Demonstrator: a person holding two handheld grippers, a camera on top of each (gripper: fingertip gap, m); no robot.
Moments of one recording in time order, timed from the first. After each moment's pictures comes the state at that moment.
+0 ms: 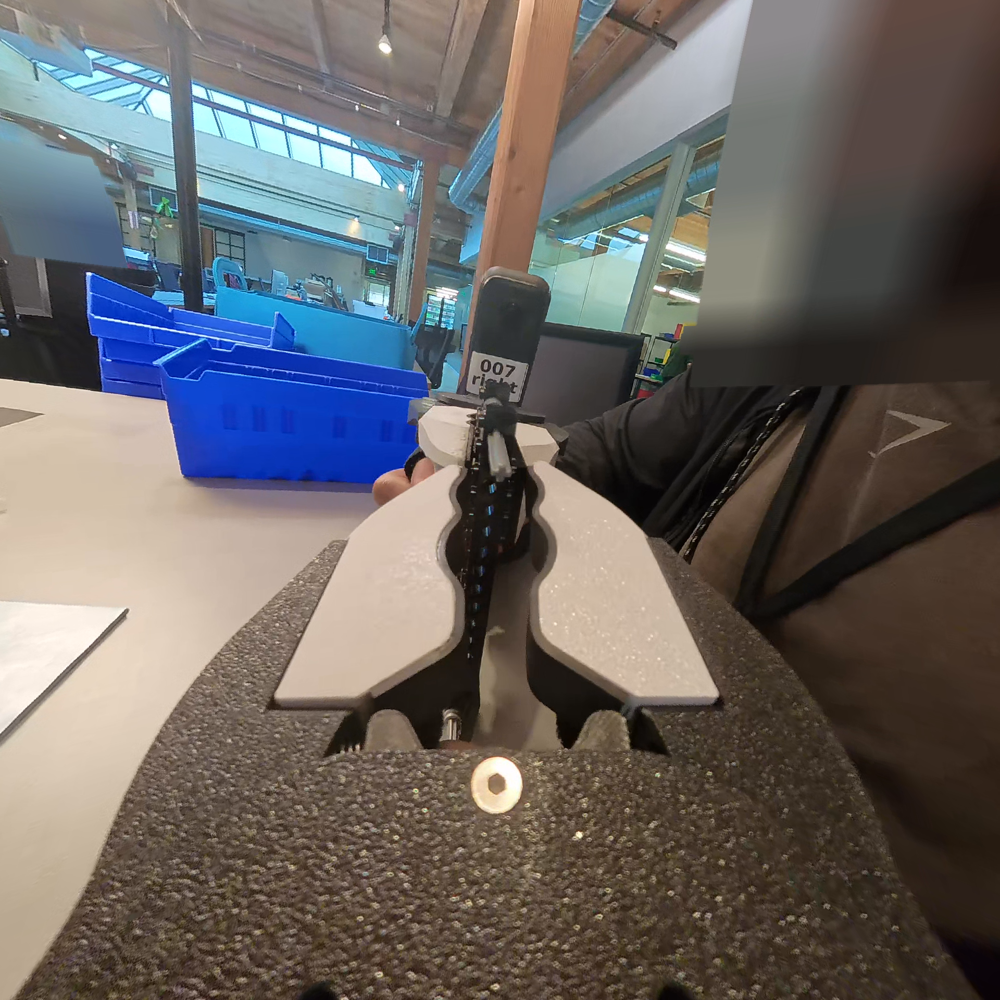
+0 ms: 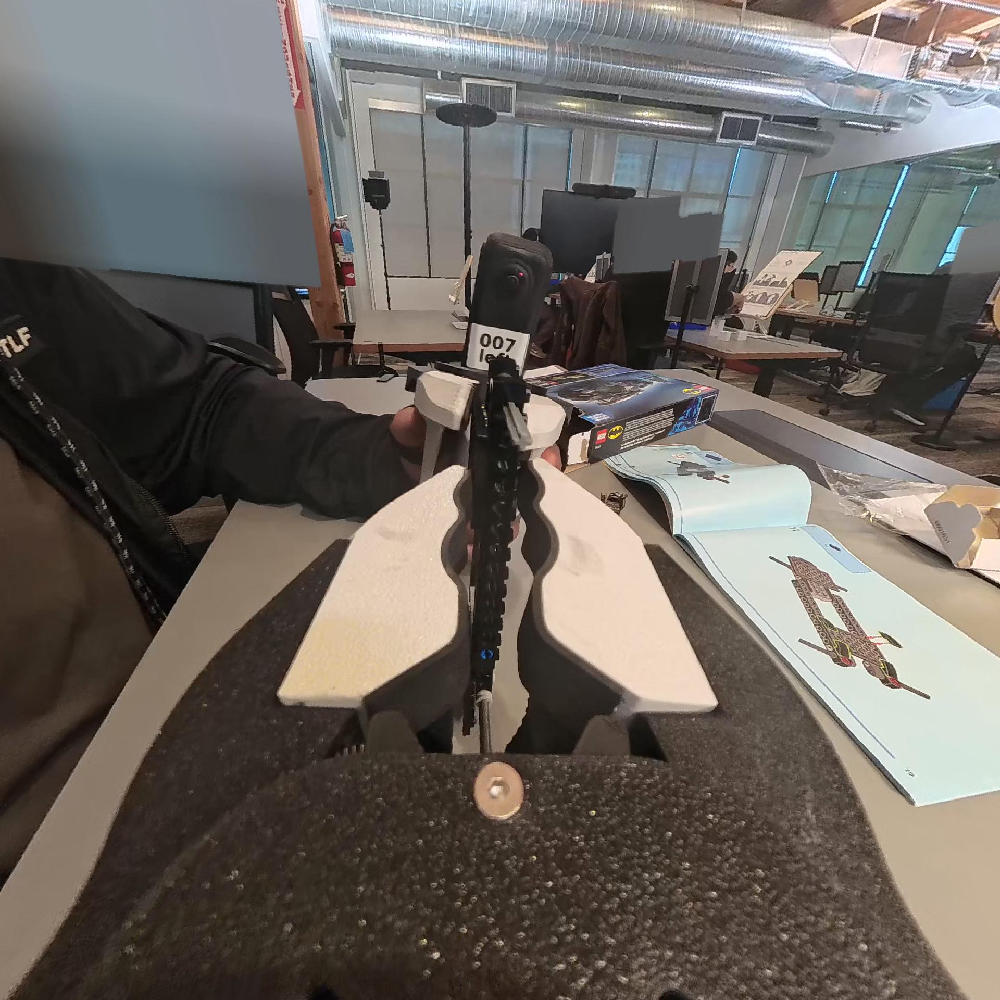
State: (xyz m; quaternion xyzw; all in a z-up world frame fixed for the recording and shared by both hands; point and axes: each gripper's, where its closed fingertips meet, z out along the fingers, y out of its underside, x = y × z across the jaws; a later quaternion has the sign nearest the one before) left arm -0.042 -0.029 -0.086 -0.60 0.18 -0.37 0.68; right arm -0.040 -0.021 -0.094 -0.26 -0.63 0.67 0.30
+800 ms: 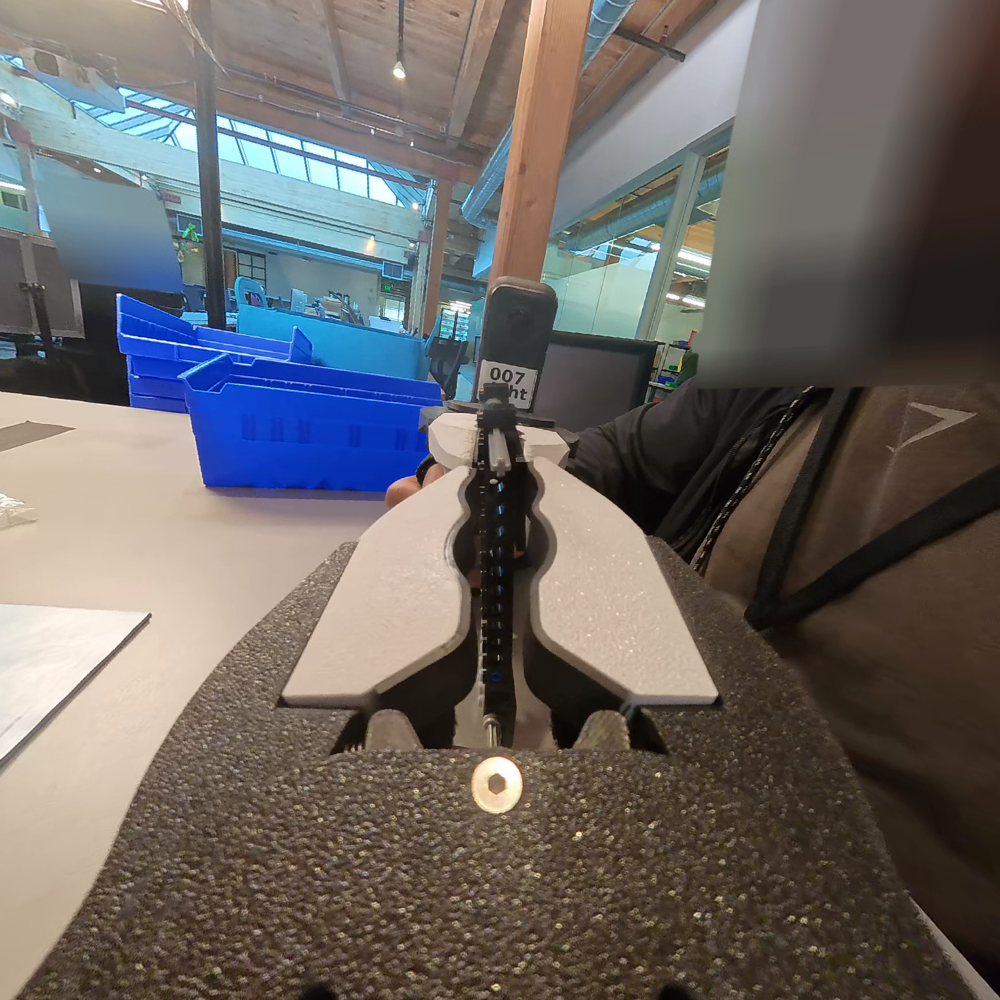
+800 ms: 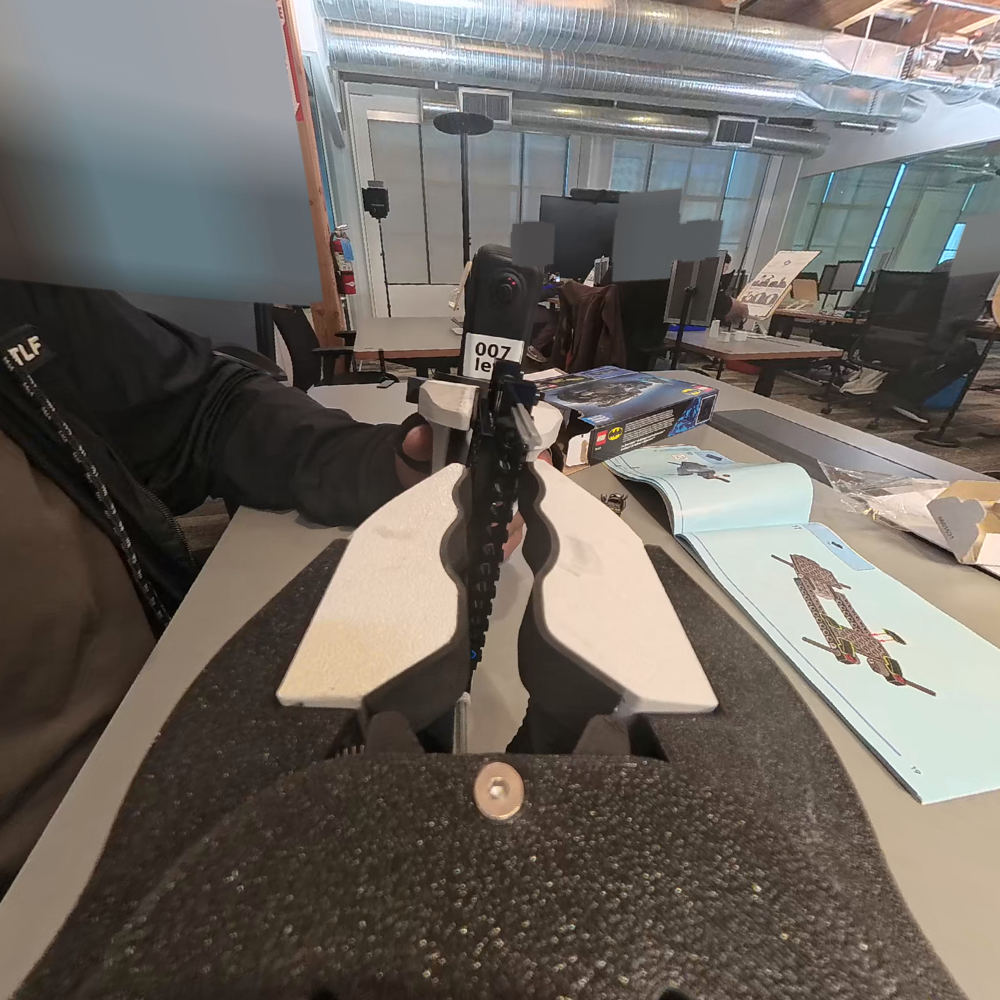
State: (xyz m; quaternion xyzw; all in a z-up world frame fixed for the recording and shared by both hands) left arm -0.045 -0.026 -0.087 -0.60 0.18 -0.36 0.70; right arm -0.040 -0.019 -0.094 -0.27 -0.63 0.67 0.30
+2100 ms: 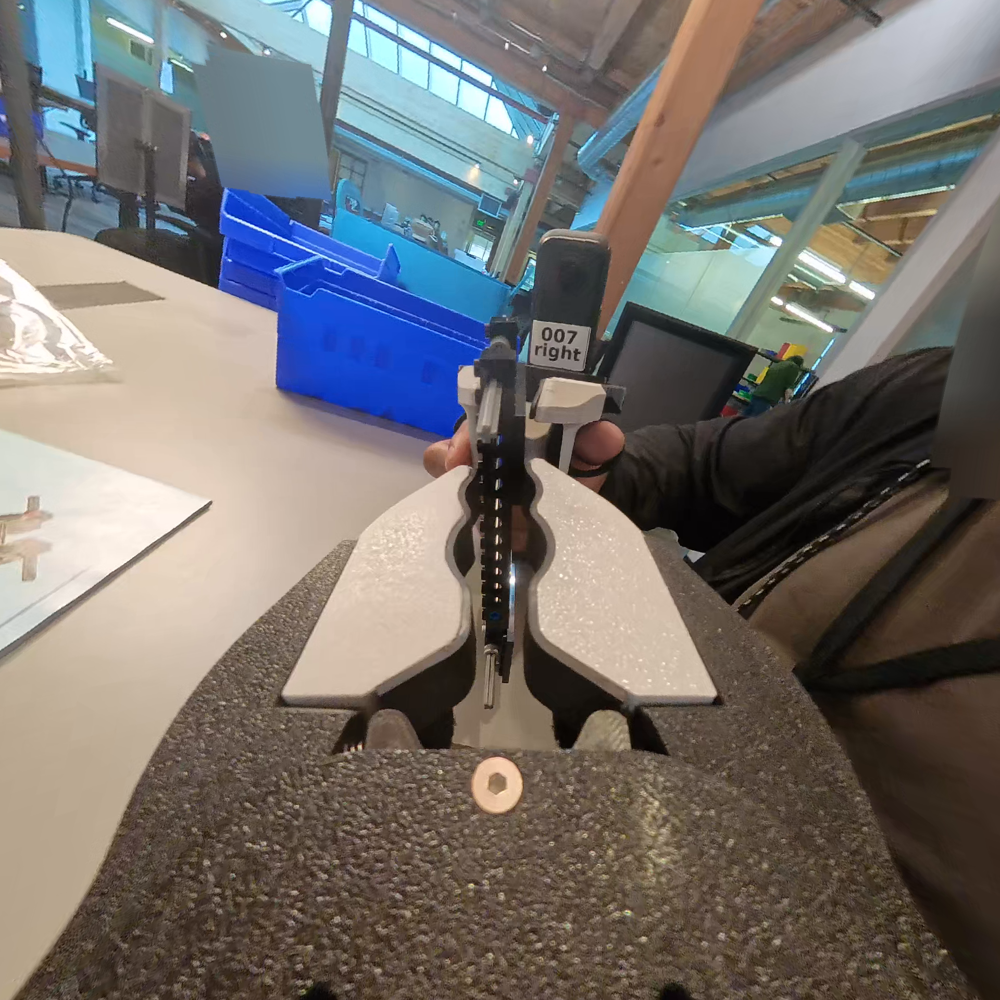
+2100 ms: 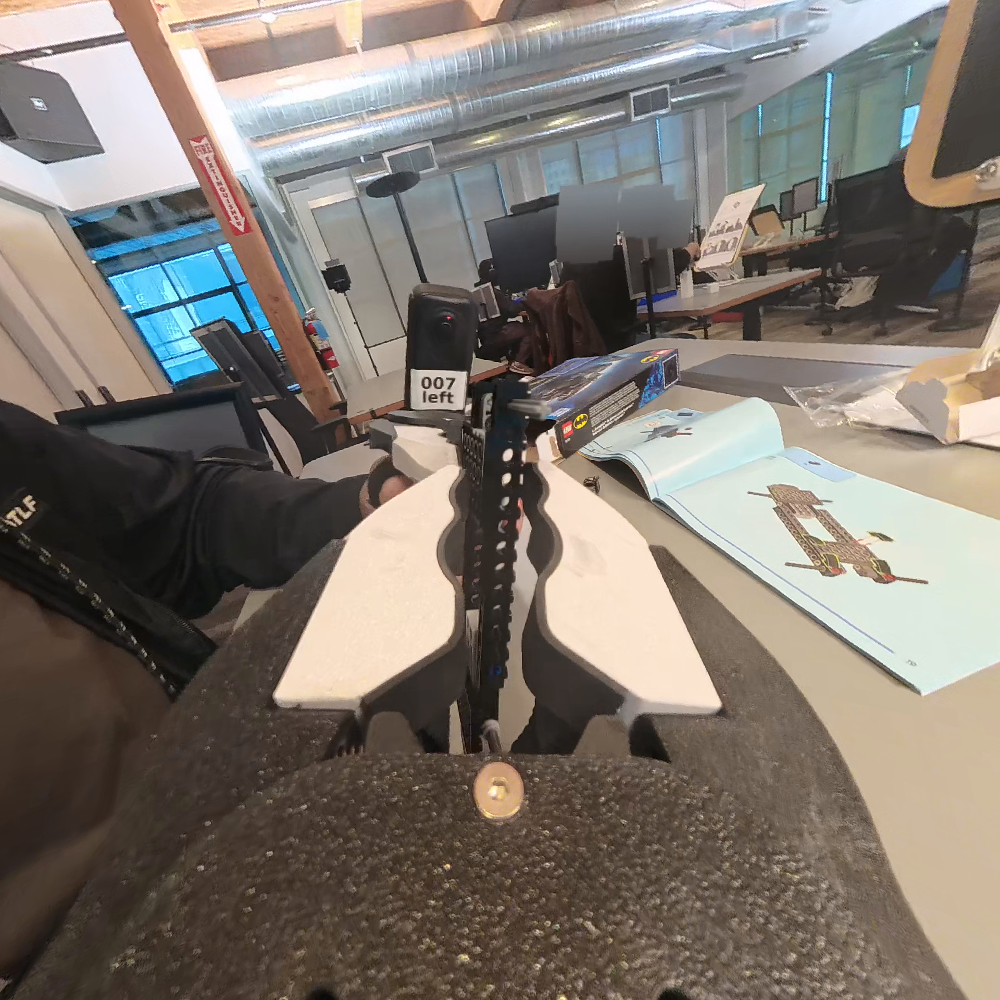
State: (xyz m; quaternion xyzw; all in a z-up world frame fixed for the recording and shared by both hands) left arm -0.063 0.001 -0.109 -0.67 0.07 -0.34 0.65; right arm -0.059 0.018 -0.094 -0.37 -0.55 0.71 0.24
